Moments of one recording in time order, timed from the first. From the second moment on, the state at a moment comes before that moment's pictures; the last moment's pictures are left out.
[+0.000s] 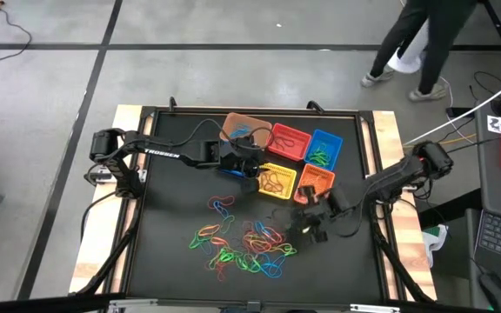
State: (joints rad) left arm 0.10 1.70 1.18 -0.09 -0.12 0.08; right arm 0.39 1.53 1.06 -0.80 0.11 0.16
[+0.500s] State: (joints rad) left arm 0.10 1.70 1.18 -0.09 -0.11 0.10; right arm 0.02 1.29 1.10 -1.08 0.35 -0.04
